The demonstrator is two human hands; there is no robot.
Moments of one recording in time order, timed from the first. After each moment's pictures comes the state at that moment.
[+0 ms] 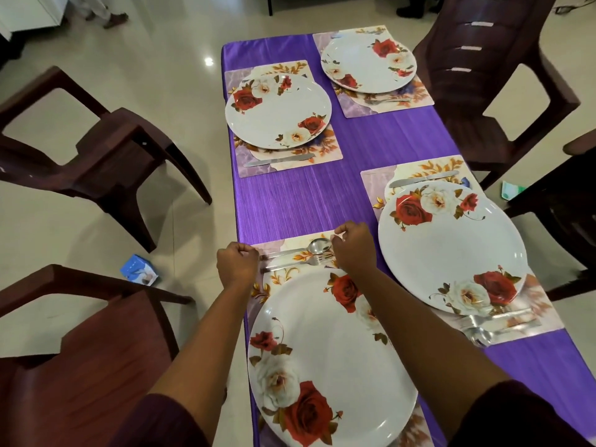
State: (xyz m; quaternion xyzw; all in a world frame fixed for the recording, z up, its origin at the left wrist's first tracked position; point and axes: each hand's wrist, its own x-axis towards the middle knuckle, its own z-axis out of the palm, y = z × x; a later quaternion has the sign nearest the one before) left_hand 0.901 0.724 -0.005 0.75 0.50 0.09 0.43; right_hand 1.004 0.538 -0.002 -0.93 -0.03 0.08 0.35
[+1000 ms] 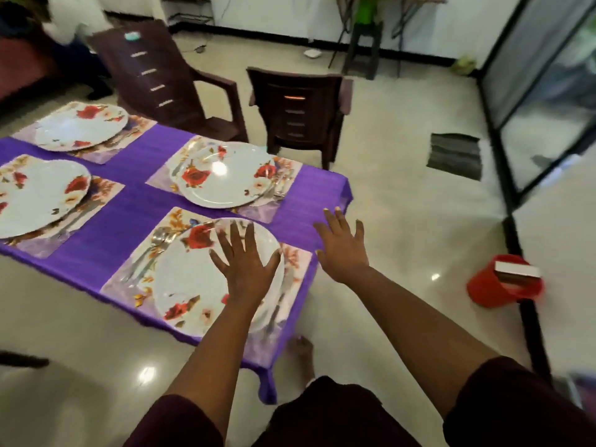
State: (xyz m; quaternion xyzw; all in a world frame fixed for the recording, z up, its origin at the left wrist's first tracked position) left_hand 0.725 0.539 0.049 0.96 -0.19 0.01 0.20; right_hand 0.641 0.362 0.086 -0.98 0.18 0.02 0.03
